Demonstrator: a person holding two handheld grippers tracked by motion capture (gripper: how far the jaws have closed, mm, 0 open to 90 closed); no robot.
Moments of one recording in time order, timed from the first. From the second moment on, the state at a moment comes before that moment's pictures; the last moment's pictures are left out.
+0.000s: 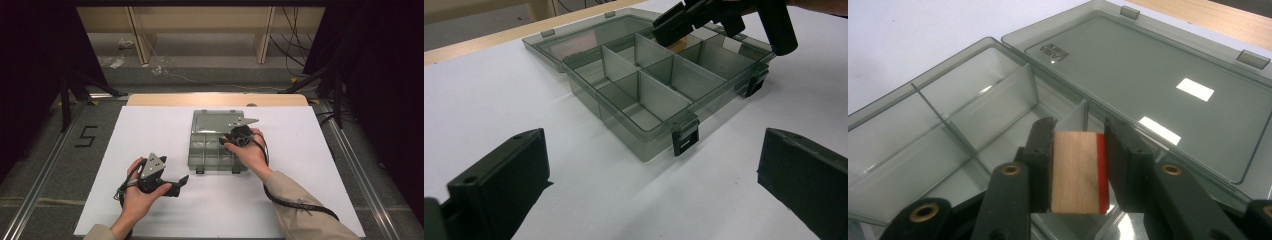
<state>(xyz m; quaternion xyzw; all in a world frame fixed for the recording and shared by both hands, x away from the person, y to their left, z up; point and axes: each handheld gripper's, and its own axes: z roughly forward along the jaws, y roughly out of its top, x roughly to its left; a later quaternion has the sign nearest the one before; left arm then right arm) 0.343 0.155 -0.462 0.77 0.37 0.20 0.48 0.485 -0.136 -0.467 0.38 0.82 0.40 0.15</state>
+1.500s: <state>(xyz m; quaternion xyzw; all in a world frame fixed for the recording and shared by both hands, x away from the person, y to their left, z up) 0.344 0.156 -0.463 0.77 0.37 0.20 0.48 0.503 -0.187 -0.432 0.43 0.76 0.45 0.18</state>
